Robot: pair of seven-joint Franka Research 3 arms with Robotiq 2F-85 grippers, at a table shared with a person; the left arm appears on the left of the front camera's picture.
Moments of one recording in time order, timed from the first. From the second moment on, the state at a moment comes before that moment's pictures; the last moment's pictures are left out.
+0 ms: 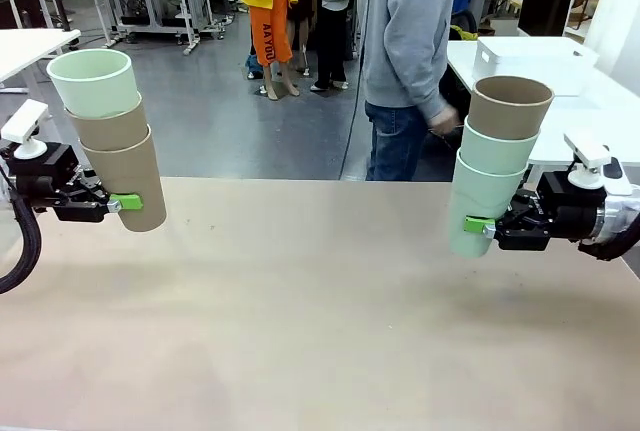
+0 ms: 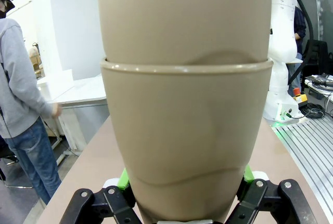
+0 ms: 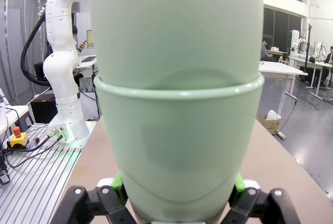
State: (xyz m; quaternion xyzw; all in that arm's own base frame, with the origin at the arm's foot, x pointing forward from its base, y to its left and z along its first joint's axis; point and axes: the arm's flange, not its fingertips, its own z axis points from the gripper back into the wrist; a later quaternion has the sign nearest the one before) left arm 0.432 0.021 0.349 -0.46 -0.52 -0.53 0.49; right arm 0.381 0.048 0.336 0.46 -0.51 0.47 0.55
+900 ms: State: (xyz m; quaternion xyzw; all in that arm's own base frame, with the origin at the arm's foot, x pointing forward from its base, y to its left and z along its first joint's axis) left arm 0.432 0.021 0.349 -0.46 -0.52 -0.53 0.49; right arm 0.381 0.048 0.336 0.46 -0.51 0.47 0.55
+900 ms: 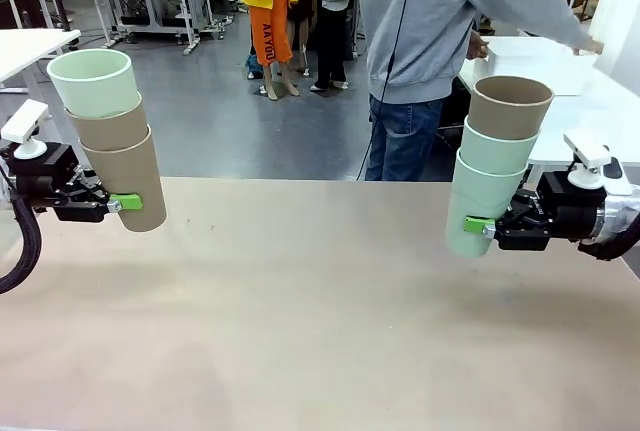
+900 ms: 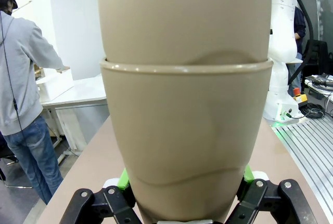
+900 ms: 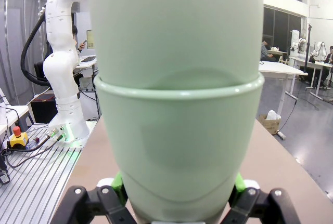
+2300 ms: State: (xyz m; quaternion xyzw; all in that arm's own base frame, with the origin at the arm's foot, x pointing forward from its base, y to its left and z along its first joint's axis) left arm 0.432 0.021 0.349 -0.46 -0.52 -0.53 0.49; right arm 0.381 0.048 0.336 0.46 -0.51 0.47 0.55
